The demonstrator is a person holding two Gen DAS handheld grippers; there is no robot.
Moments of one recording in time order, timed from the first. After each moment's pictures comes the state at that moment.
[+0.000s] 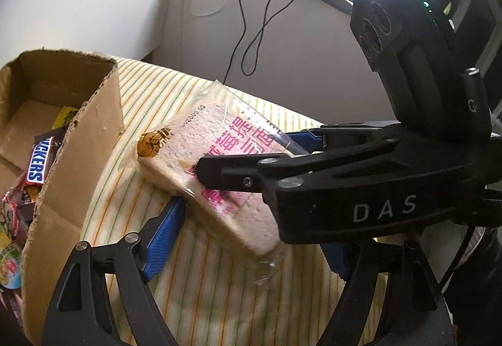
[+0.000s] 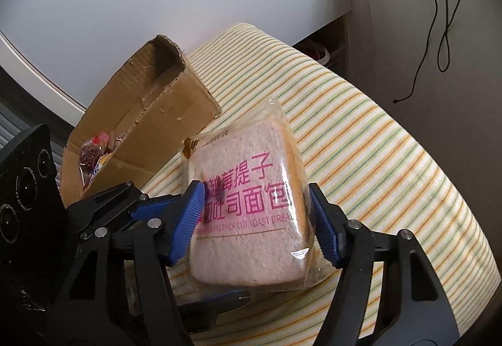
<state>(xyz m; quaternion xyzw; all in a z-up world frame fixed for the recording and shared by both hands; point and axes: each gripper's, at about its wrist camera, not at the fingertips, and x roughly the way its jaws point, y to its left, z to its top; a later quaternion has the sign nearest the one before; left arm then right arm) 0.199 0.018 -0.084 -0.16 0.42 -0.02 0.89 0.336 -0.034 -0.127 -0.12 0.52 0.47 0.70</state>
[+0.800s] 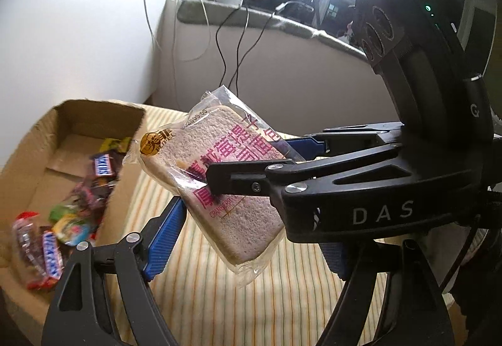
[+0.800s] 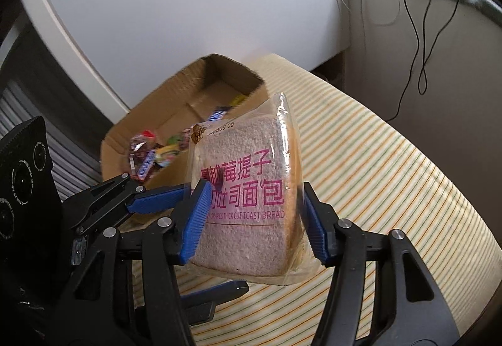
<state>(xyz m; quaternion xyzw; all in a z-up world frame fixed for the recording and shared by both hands) 0.119 0.008 -0.031 -0.10 0.35 -0.03 0.93 0.245 -0.059 -0.054 -0.13 0.46 0.47 0.75</state>
